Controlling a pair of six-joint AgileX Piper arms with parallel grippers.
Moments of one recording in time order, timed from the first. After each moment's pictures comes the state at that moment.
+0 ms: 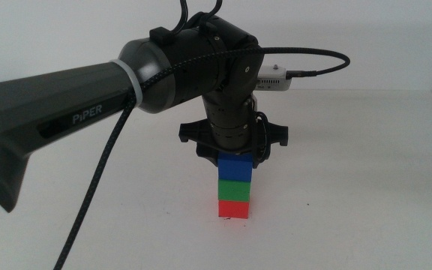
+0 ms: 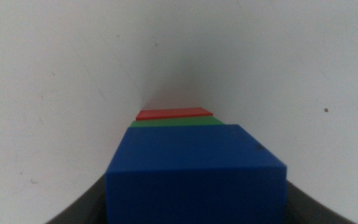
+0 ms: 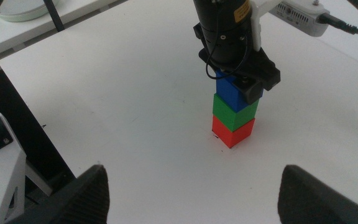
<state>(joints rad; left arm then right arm) -0.75 1.96 -1.68 0.07 1.11 -0.63 0.85 0.61 -0.95 0.02 0.95 -0.01</state>
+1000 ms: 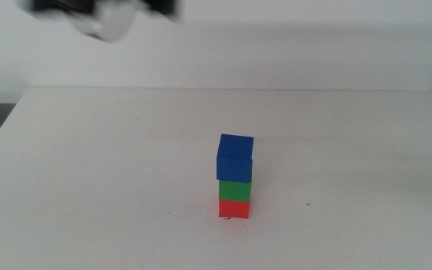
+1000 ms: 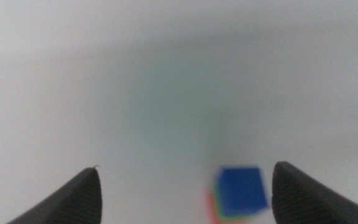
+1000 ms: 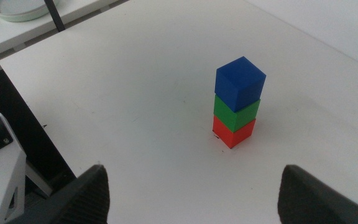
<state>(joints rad) -0.75 1.34 -1.69 0.36 1.21 -0.56 0.85 0.61 -0.95 0.02 0.95 -0.01</state>
